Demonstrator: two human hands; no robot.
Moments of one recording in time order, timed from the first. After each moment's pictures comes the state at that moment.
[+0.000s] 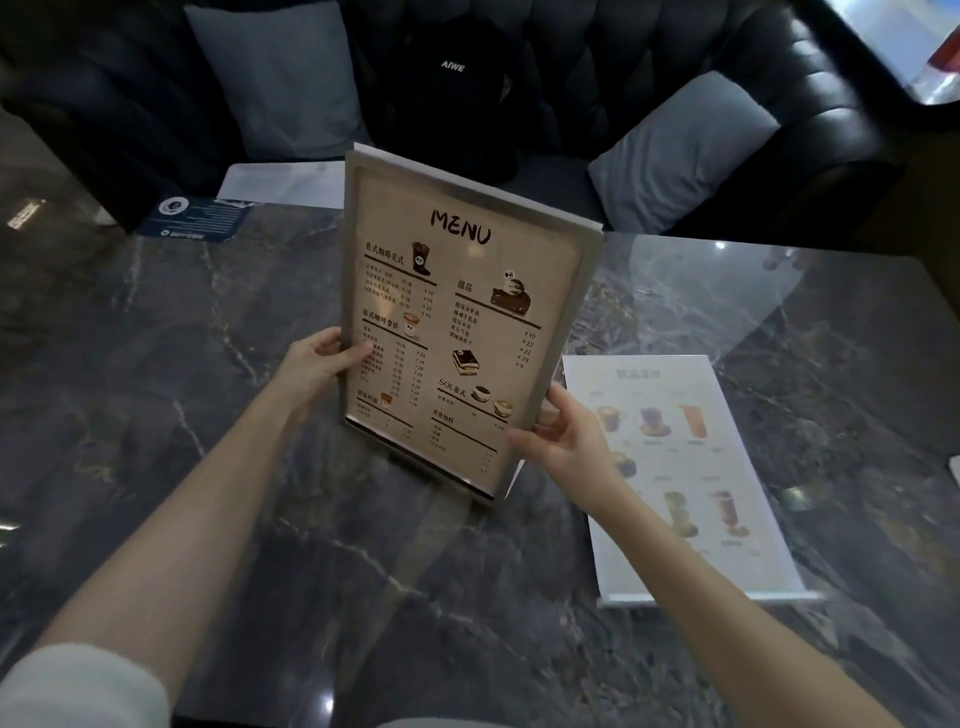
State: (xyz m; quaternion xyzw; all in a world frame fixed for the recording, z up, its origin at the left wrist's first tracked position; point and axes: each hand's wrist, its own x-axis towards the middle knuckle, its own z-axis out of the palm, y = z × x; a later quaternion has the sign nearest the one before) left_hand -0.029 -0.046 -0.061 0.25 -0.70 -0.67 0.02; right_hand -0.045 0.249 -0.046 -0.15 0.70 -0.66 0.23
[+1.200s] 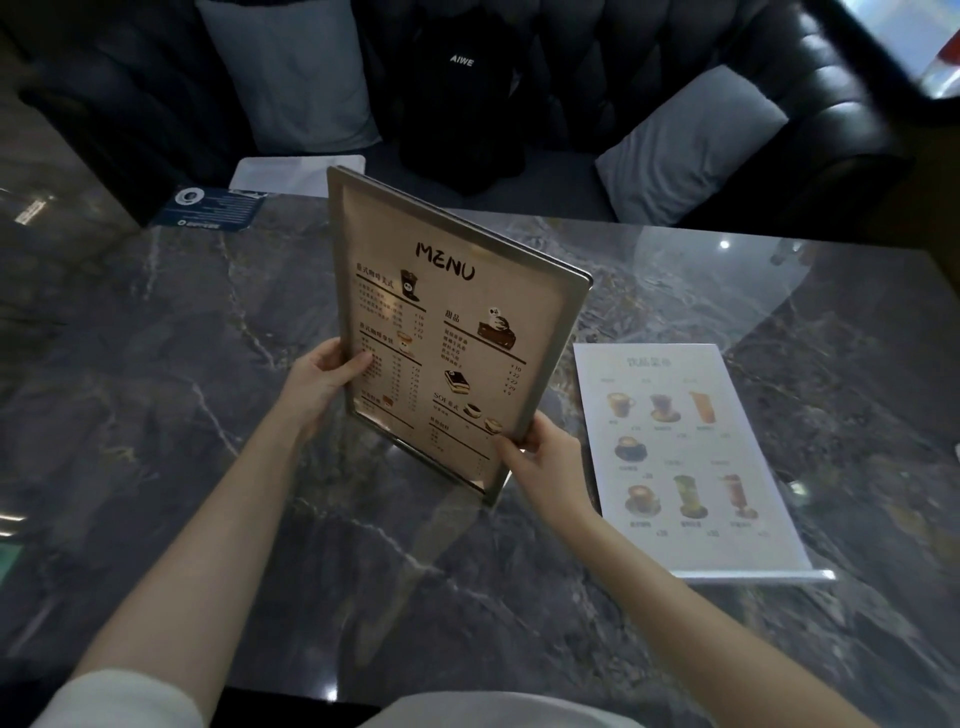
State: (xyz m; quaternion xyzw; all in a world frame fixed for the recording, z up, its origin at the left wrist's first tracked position) left_hand 0.002 -0.048 -0.082 0.26 -0.67 -0.69 0.06; right_hand -0.004 0.223 -0.071 -0.12 0.80 -0.57 0.14
